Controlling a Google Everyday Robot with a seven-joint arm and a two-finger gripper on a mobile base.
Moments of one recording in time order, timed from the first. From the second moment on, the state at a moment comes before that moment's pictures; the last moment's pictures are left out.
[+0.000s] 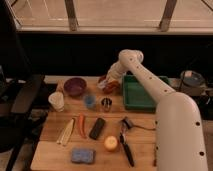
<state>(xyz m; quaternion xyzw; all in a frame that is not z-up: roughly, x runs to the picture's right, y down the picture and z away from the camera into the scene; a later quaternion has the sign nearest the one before) 0.051 -0.049 0.933 -0.16 -0.24 -0.12 0.95</state>
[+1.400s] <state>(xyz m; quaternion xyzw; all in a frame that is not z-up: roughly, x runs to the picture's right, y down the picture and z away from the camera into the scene) 0.040 -0.061 0.930 -0.14 -0.29 -0.08 0.95</state>
